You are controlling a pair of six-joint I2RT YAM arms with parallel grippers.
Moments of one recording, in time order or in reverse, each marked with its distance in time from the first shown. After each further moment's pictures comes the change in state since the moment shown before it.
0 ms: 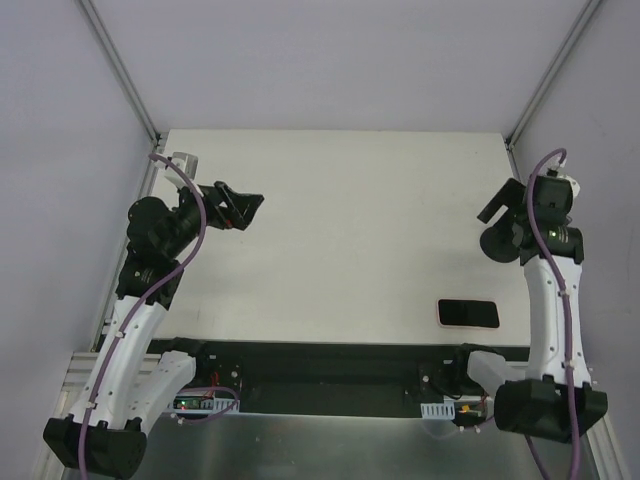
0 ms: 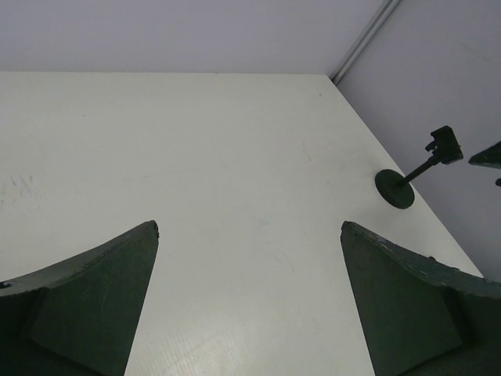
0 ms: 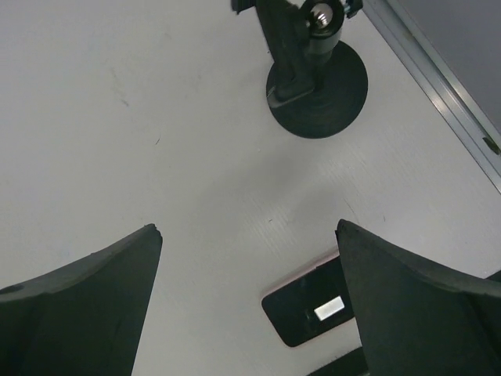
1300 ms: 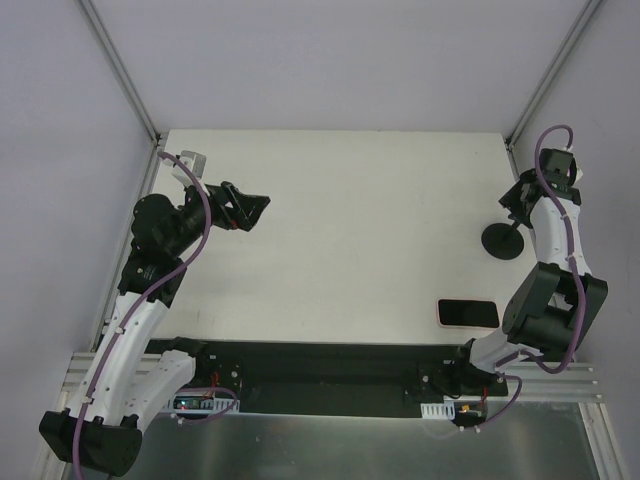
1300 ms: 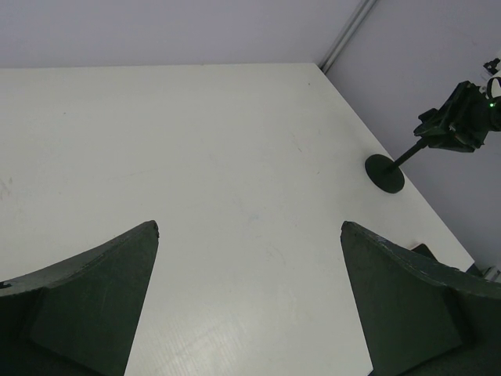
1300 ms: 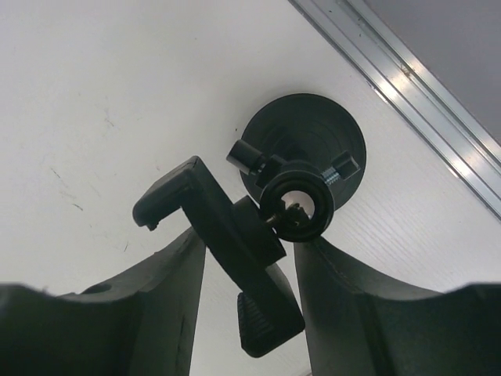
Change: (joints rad) left arm -0.051 0.023 0.016 -0.007 -0.002 0.011; right arm -0.226 0.543 0.135 0.249 -0.093 0.016
